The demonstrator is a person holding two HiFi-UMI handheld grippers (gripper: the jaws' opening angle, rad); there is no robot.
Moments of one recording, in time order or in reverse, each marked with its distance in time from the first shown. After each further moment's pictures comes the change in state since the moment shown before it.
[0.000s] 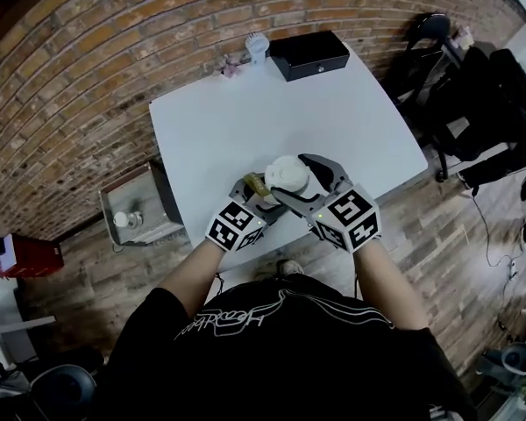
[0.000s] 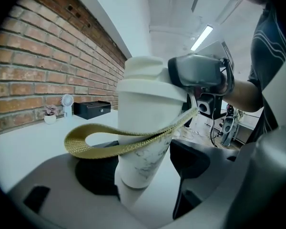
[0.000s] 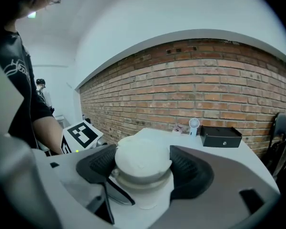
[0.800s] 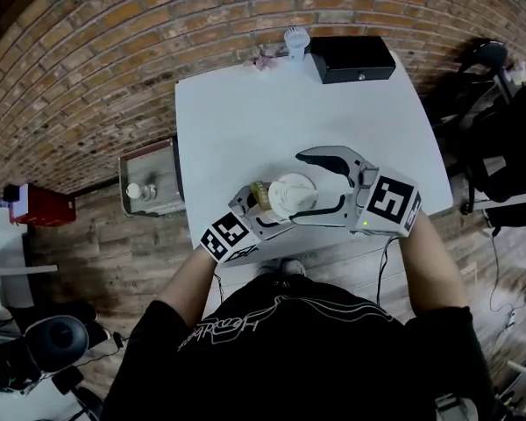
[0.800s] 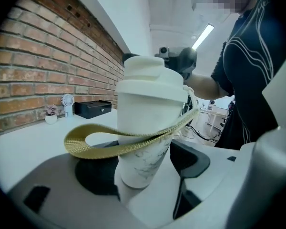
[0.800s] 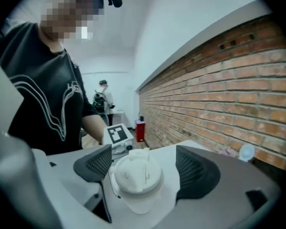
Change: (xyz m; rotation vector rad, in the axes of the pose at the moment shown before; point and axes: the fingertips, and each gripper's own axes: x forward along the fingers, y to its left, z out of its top) left arm -0.003 -0.001 -0.002 -0.006 0.015 0.016; right arm -0.015 0.013 0.036 -0.339 -0.043 0.715
